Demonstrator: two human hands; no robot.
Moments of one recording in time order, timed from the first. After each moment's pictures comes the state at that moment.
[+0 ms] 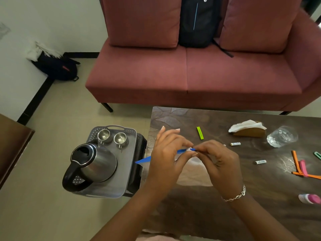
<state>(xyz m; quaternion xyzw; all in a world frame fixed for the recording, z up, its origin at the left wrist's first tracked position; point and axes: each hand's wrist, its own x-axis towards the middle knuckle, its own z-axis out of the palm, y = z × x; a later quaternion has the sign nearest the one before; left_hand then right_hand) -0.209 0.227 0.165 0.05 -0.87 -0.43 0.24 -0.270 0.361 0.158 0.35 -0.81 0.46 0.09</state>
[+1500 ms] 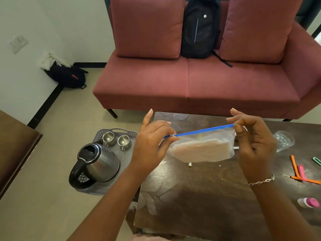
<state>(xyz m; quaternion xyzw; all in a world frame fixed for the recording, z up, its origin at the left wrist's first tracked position) -0.203 0.196 0.192 -0.01 -0.90 -0.28 0.34 -0.291 0.400 0.205 0.28 -0.72 0.61 0.18</state>
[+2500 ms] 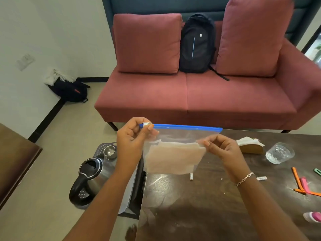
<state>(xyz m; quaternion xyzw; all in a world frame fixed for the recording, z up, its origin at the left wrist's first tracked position) -0.203 0.169 0.229 0.13 -0.69 -0.64 0.31 -0.311 0.376 0.187 0.18 -0.67 0.70 -0.18</state>
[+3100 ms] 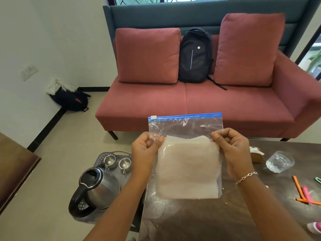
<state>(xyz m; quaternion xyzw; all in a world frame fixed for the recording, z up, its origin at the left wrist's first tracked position) -0.220 0.185 0.219 0.23 -0.60 -0.72 0.27 -0.323 0.364 0.211 0.12 -0.65 0.74 -0.06</state>
